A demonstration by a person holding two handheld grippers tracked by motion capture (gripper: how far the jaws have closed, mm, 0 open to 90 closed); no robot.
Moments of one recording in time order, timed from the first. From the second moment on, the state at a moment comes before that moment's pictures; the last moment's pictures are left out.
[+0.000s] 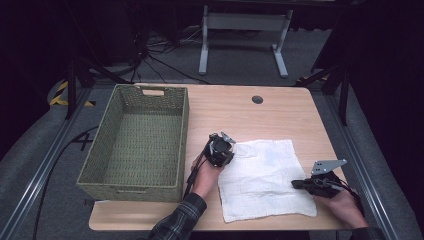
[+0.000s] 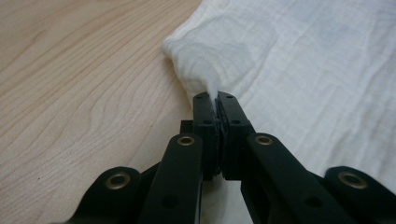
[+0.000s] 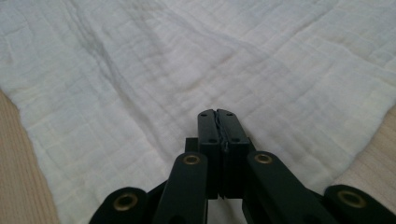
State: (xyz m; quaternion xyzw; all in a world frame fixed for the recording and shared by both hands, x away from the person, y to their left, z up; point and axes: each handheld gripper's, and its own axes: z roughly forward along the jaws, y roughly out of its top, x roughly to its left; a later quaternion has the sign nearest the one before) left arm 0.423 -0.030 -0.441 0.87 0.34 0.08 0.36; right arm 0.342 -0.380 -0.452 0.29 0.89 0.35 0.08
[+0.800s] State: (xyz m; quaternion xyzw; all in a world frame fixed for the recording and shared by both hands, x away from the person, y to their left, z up) left arm 0.371 -0.079 -0.412 0.89 0.20 0.08 0.39; right arm 0.341 -0.379 -0.452 0.29 0.89 0.34 0.08
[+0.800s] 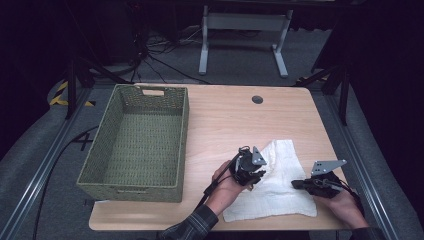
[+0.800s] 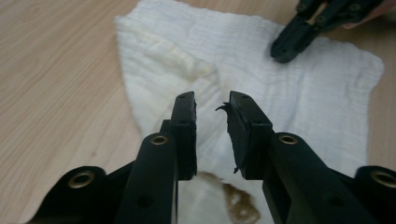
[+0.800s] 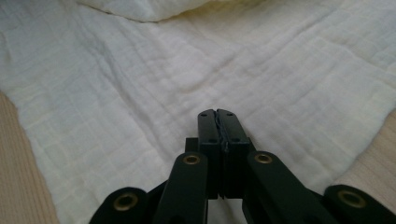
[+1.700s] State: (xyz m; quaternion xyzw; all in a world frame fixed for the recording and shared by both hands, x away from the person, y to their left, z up) left arm 0.397 -0.091 -0.437 0.91 0.19 0.06 0.37; right arm 0.341 -0.379 -0.452 0.29 0.89 0.34 0.08
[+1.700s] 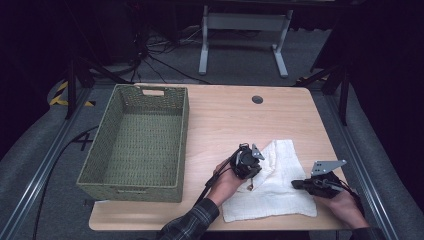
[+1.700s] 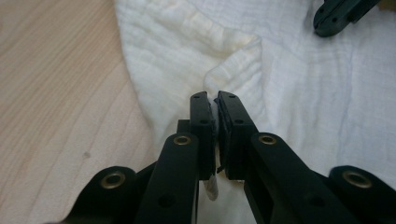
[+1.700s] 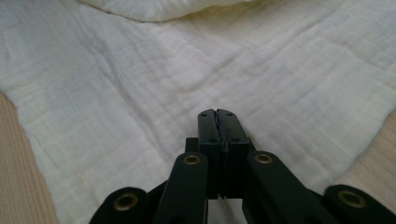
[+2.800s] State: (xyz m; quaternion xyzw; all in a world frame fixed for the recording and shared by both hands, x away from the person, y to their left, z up) left arm 0.423 -0.017 -0.396 0.85 0.32 0.15 0.40; right arm 0.340 -0.378 -0.449 0.29 0.89 0.35 0.08
